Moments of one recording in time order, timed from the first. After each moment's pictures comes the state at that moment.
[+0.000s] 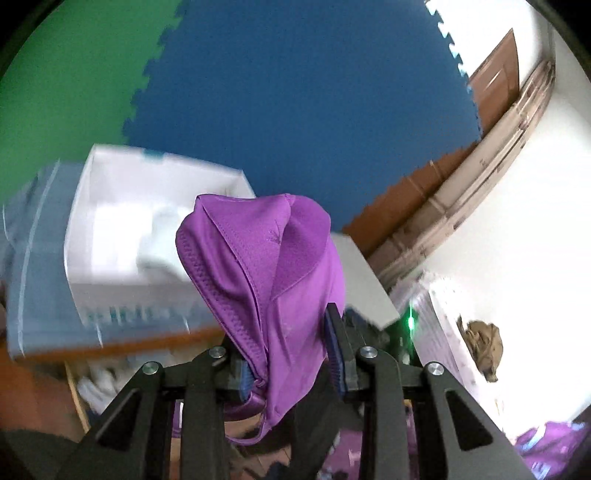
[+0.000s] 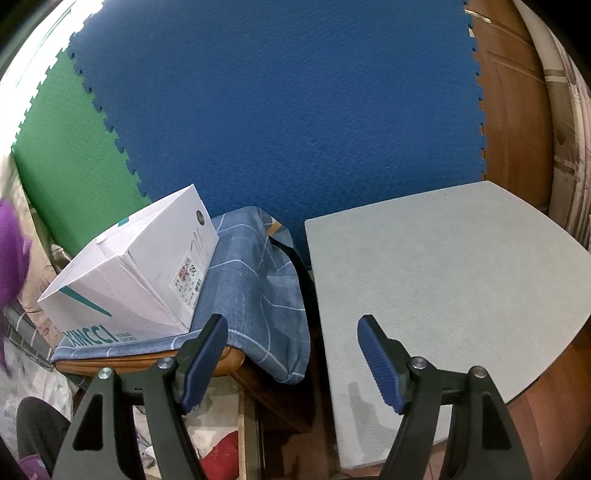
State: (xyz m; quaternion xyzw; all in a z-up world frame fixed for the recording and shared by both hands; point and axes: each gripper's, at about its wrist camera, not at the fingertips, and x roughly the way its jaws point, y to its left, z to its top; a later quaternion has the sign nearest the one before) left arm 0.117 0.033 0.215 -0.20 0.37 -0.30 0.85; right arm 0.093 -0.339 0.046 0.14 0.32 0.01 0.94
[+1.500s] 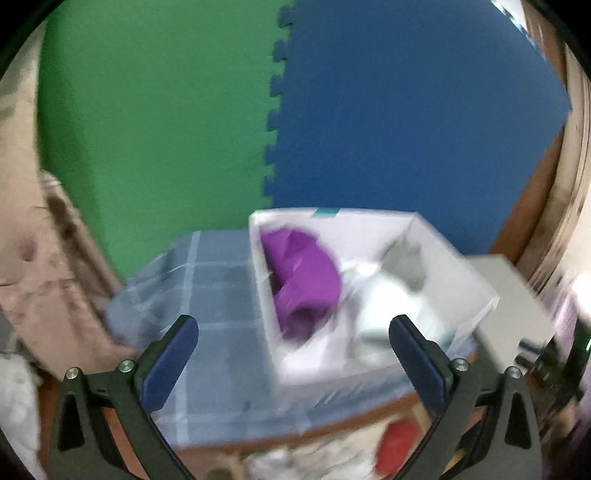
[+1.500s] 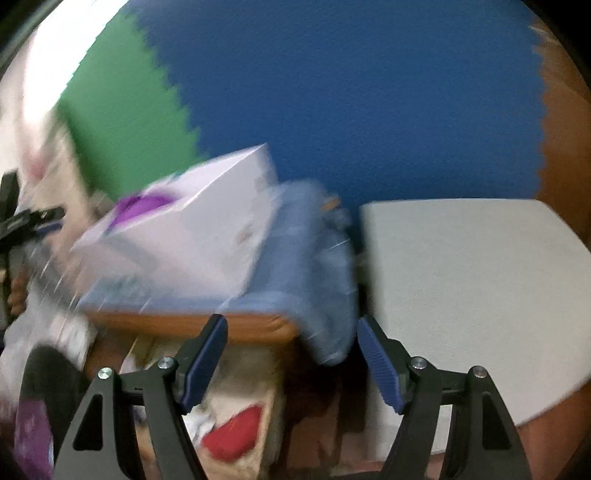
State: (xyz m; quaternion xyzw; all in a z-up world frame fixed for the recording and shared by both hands) left arm 0.153 0.113 0.154 -0.03 0.31 -0.06 0.95; right arm 0.097 -0.292 0.043 0.07 0.36 0.15 0.92
